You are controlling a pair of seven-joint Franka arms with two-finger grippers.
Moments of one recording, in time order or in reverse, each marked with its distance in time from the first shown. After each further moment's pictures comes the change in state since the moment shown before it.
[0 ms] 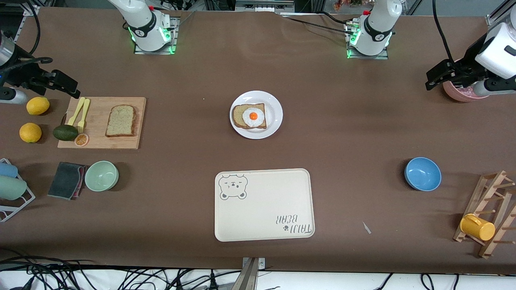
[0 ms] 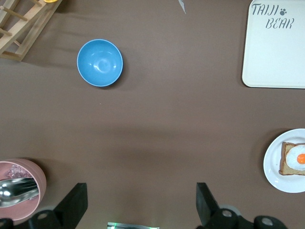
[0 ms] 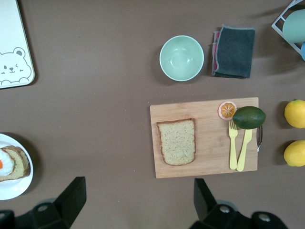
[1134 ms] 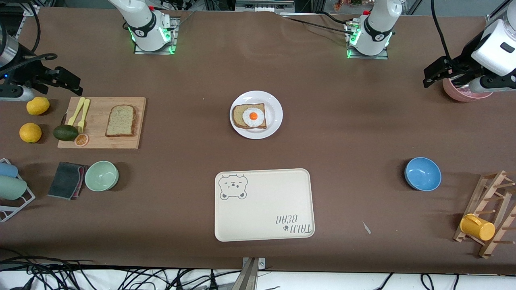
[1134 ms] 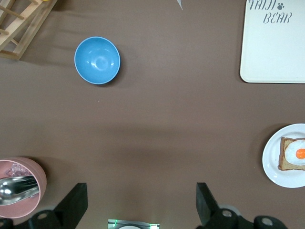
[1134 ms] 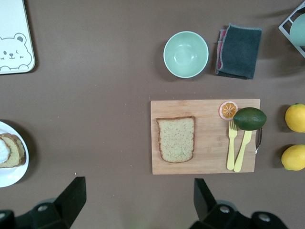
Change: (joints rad) left arm 0.001 -0.001 -0.015 0.002 0.000 -0.013 0.000; right arm -0.001 -0.008 0.003 -0.019 0.000 -0.010 -0.059
